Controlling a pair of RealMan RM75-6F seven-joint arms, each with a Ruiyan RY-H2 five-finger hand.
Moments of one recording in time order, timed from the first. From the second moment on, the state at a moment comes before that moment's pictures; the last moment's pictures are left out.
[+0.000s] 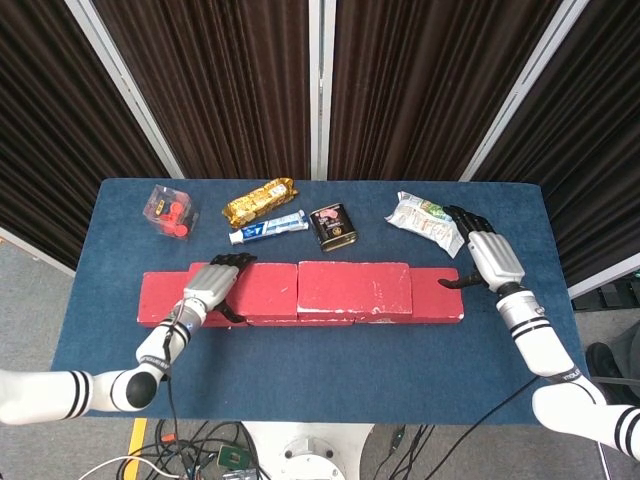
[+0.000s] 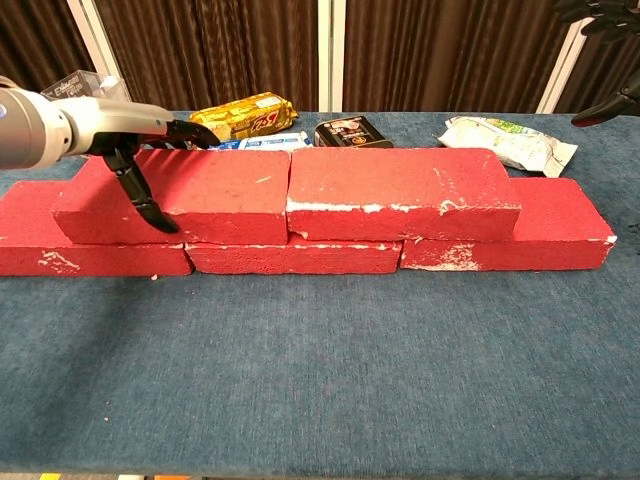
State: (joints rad) left arm -0.97 -1.36 -0.08 -1.69 0.58 0.83 0.34; right arm 0.63 -1.16 0.25 -1.60 -1.09 0.89 0.12
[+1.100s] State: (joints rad) left arm -0.80 -1.06 -0.07 -2.04 0.81 1.15 0.31; right arm 0.56 -1.09 0.24 -1.67 -1.14 0.98 0.13
